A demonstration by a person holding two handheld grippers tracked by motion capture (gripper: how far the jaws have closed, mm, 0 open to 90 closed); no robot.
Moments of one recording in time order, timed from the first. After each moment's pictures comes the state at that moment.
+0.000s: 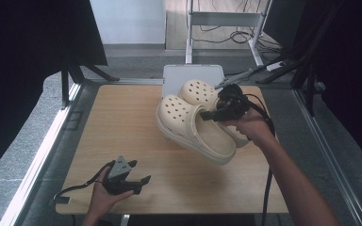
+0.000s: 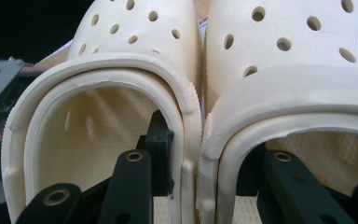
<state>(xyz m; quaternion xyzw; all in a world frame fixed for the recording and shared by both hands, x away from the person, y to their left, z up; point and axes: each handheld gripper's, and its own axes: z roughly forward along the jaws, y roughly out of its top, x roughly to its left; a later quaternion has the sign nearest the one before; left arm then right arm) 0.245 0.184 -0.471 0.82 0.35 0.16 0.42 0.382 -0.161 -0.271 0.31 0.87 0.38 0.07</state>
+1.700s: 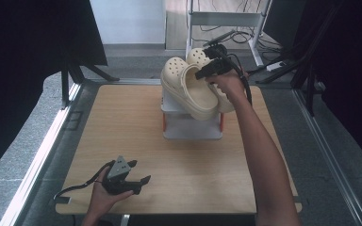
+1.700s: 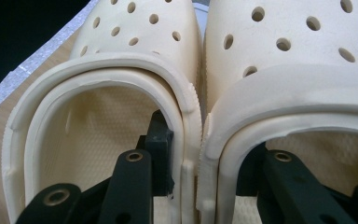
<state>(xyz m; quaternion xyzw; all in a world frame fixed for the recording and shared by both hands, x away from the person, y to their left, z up) 0.244 0.185 -0.470 0.82 0.35 0.16 0.42 0.505 -0.123 -0.247 0.45 0.82 0.33 0.13</state>
